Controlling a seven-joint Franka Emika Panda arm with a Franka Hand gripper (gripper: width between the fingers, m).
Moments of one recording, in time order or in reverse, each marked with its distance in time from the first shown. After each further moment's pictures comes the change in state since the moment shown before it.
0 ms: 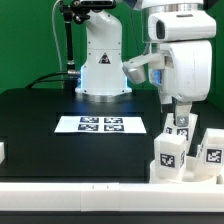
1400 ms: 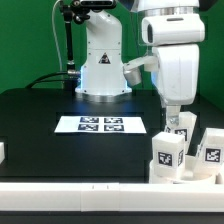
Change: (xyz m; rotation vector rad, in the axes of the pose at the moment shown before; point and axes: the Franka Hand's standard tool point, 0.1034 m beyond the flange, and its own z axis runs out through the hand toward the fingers) arm -0.005 0.000 0.002 0.002 0.001 0.153
